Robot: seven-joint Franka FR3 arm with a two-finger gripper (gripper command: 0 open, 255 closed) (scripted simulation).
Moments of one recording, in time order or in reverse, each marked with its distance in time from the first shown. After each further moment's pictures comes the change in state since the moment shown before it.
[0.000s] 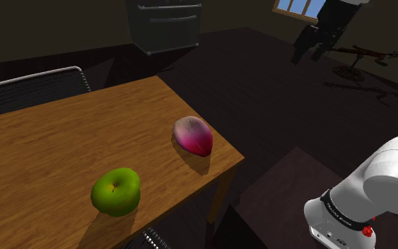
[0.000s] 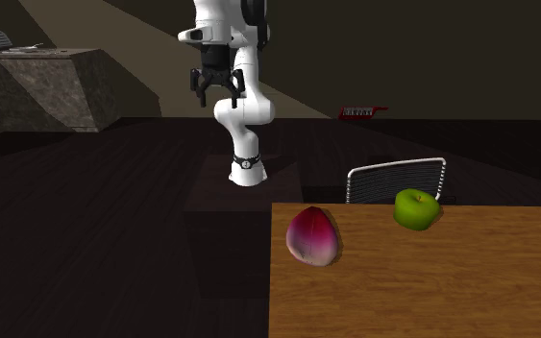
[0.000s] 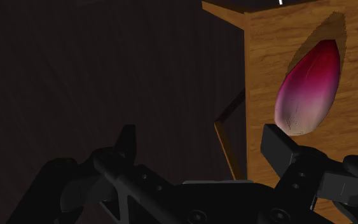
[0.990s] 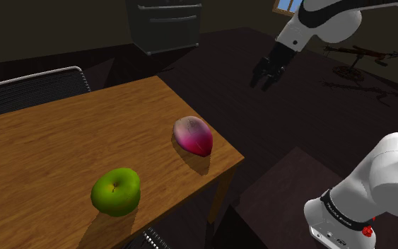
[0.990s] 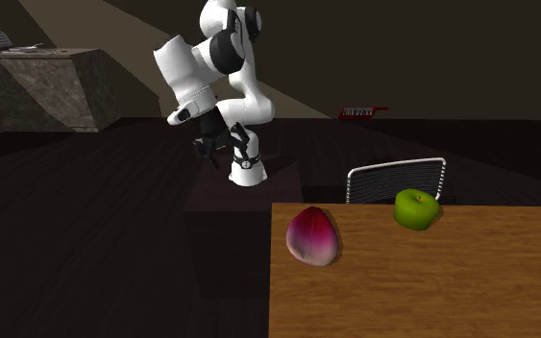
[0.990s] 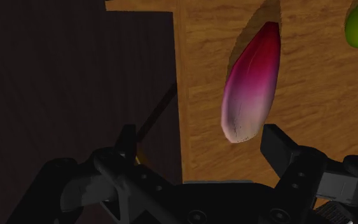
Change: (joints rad) arm 0.168 0.352 -0.261 -0.089 0.372 0.336 -0.321
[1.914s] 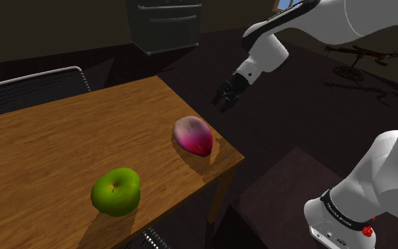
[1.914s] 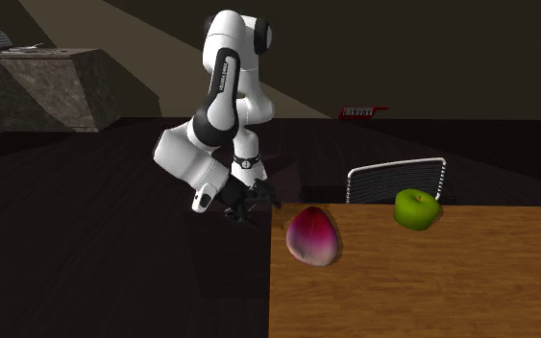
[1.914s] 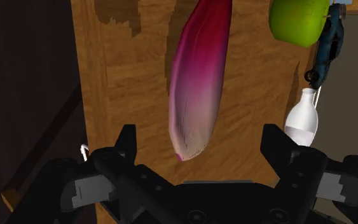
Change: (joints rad) arm 0.127 0.583 -0.097 0.220 0.680 -0.099 -0.536
